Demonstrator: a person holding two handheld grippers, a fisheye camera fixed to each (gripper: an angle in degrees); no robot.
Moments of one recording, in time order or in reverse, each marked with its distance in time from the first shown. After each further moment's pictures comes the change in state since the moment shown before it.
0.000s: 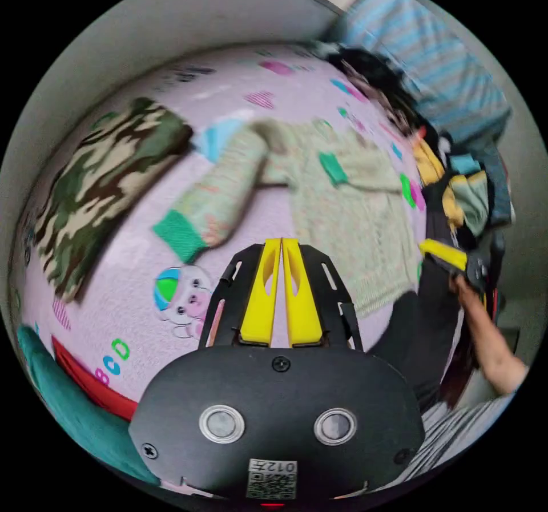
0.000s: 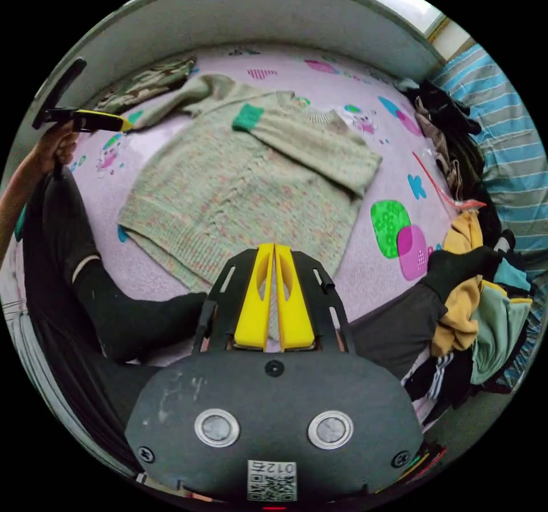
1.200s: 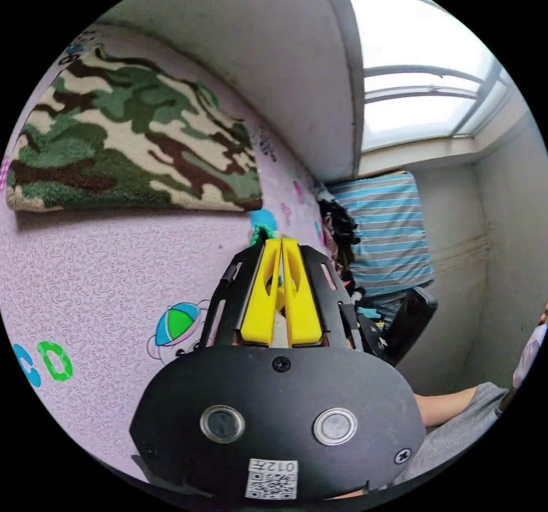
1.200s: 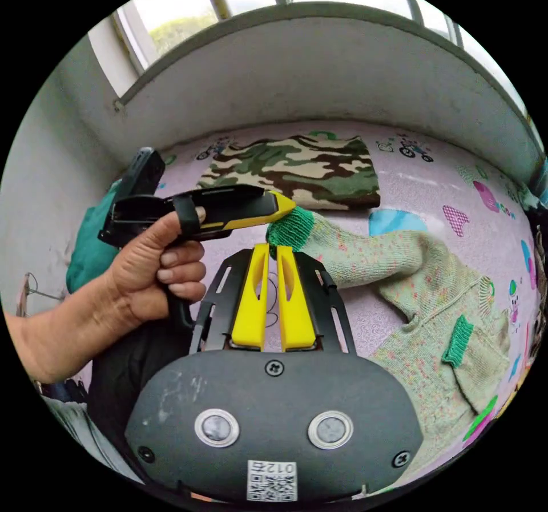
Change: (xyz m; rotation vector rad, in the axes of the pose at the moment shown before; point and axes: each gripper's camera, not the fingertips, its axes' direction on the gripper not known) left arm -0.249 0.102 -0.134 0.464 0.615 -0.461; right arm -0.187 -0.129 0.011 0.280 -0.479 -0.189
